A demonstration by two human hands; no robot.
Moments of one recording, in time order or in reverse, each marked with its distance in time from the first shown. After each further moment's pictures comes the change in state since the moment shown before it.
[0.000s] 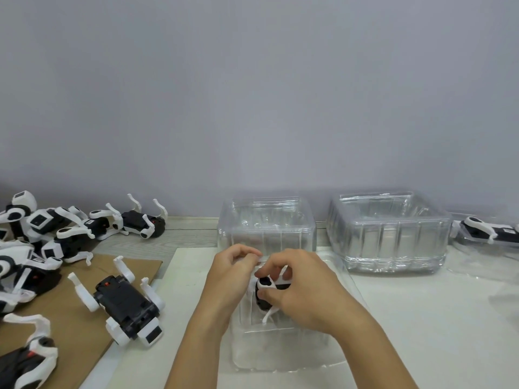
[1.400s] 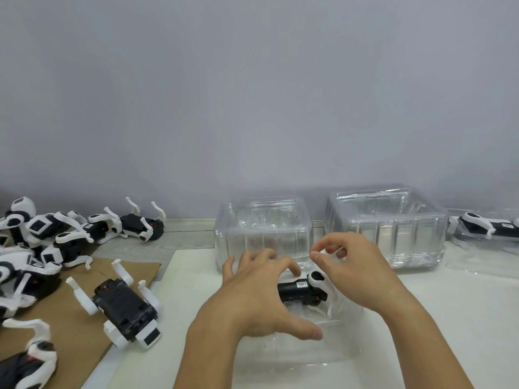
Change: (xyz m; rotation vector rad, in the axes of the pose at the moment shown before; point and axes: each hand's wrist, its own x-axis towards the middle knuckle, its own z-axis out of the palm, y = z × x) left_hand -0.034 0.037 0.012 0.951 -0.465 0.233; right_hand -0.001 0.045 -0.046 0.088 0.226 0.148
